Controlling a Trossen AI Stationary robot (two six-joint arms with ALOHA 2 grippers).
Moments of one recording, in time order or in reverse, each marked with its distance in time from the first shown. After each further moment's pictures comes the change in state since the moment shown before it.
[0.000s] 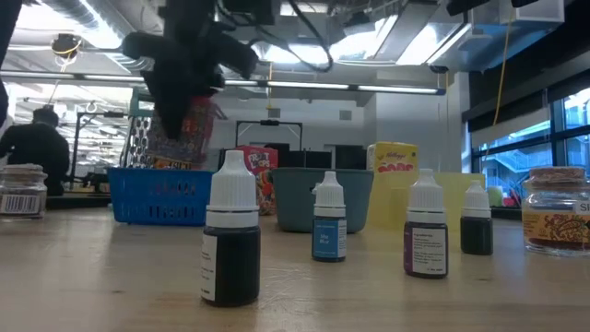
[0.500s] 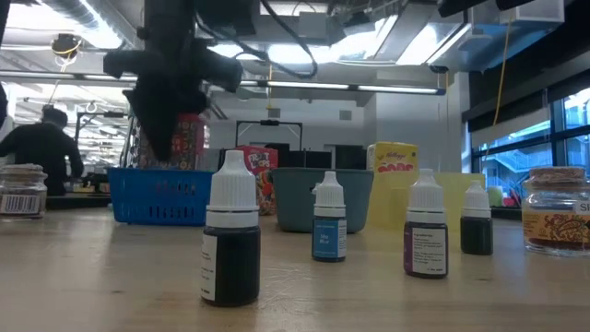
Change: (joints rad) left arm 0.012 -0.104 -0.227 0.240 0.091 -0.015; right arm -0.027 0.000 0.000 0.017 0.000 -0.023
